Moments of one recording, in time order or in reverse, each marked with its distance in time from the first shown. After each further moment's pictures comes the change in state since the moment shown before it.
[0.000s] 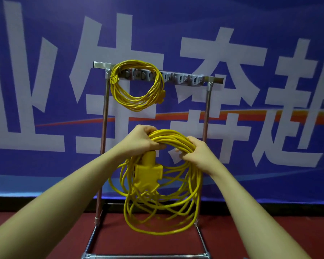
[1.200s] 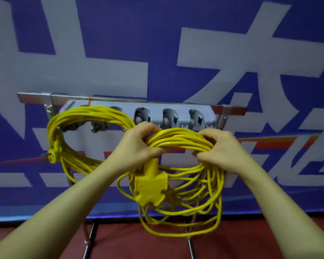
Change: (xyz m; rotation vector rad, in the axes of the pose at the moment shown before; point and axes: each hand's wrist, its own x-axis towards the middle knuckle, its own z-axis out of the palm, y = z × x) left_hand 0.352 0.008 -0.077 -0.002 0.088 -0.033; right_hand 0.335 -0.035 -0.195 -0.223 -0.098 0.141
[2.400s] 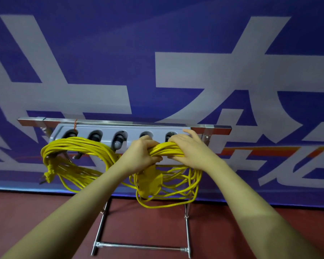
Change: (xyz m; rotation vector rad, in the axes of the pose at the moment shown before) left_hand 0.100 0.054 0.041 0.276 -0.241 -0.352; right_hand 0.107 0.053 -0.049 -0.355 -0.277 -0.412
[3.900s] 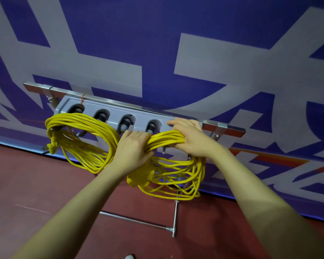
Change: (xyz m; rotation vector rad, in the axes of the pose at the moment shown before) left_hand -0.018 -0.039 0.013 0.448 0.216 0.068; right_hand 0.042 0.011 -0.001 0.196 -0.198 -0.040
